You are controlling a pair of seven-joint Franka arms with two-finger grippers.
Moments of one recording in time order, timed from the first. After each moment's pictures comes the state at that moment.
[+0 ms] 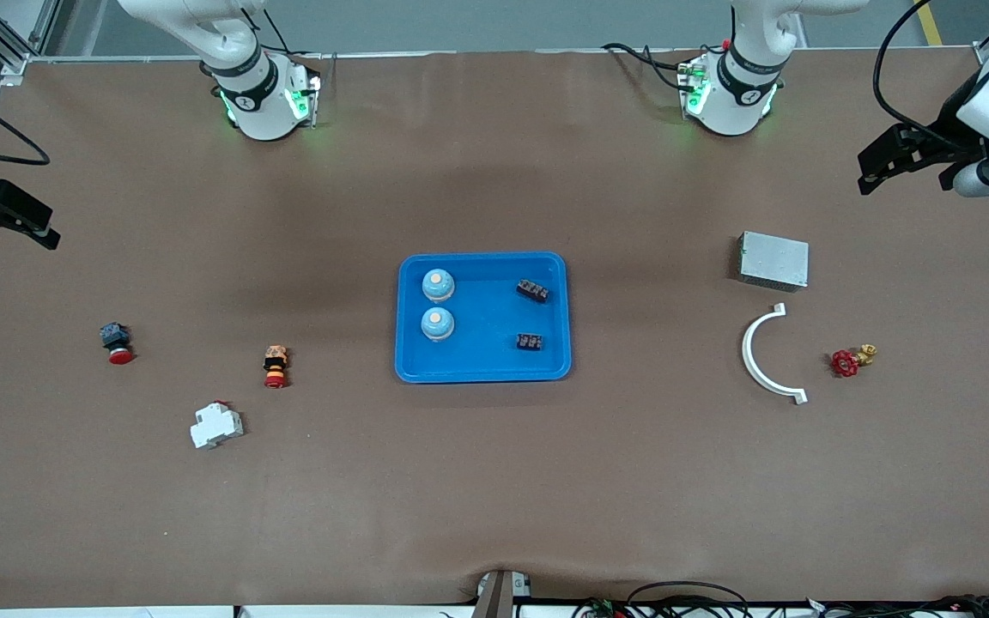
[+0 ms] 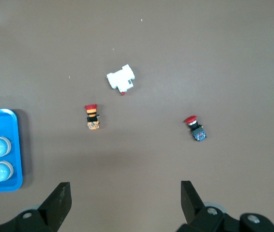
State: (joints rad) left arm -0.12 -0.11 -0.01 -1.63 0.03 1.51 -0.15; right arm 0.07 -0.05 -0.14 -1.63 0.00 1.65 -0.04
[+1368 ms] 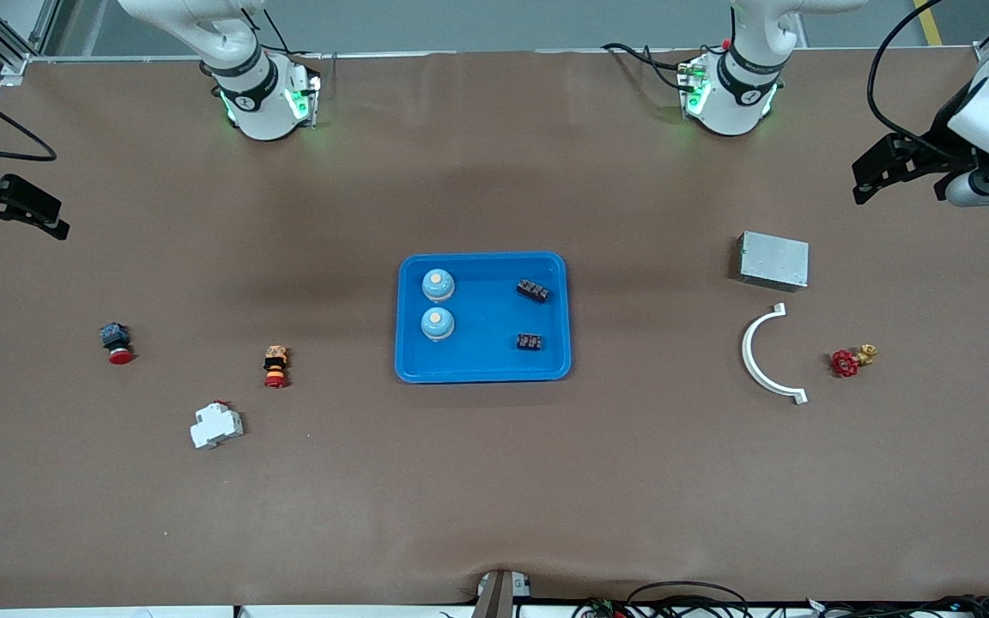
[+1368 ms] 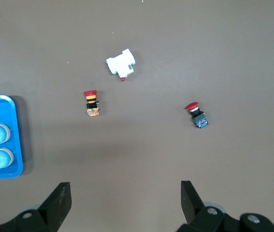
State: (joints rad) left arm -0.07 -0.09 -0.06 -1.62 0.03 1.53 -0.15; right arm 0.07 -0.04 -0.13 -1.63 0.00 1.59 -0.04
